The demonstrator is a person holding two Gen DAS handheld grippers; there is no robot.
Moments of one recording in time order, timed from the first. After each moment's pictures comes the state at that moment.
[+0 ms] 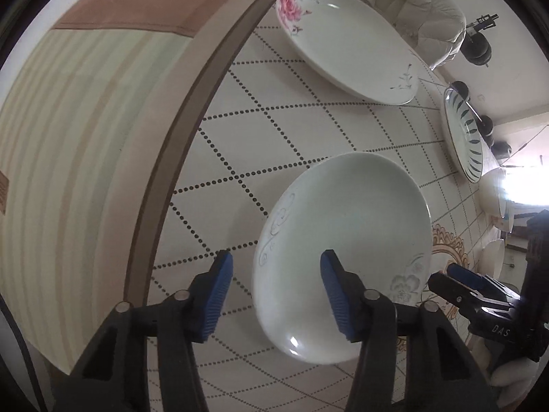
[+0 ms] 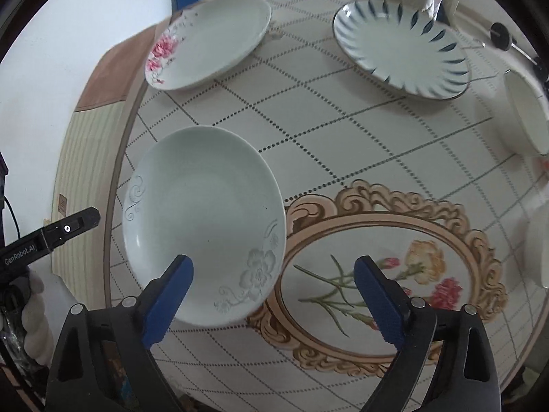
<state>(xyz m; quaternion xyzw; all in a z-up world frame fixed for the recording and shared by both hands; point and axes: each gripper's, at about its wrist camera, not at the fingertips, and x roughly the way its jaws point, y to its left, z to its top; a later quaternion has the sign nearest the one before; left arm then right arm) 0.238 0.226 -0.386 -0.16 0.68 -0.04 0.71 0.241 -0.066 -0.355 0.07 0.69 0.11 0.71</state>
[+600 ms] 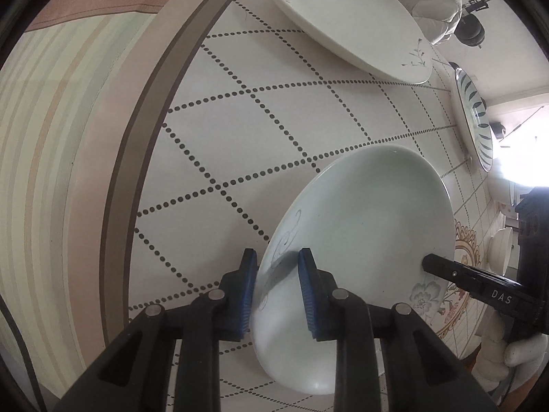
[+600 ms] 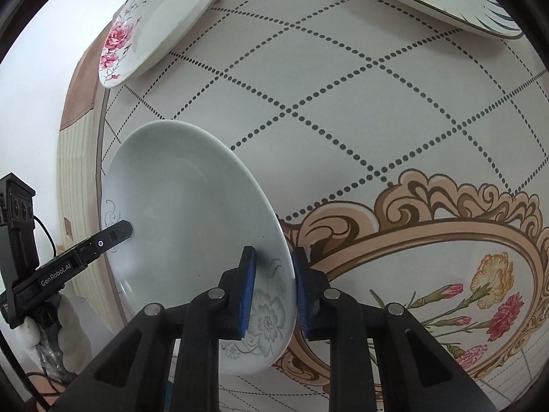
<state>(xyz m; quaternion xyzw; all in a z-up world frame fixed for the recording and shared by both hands) 0.262 0.209 -0.420 -0.14 0.69 -0.07 0.70 0.264 -0.053 -0.453 0.16 0.74 0.11 0.65</state>
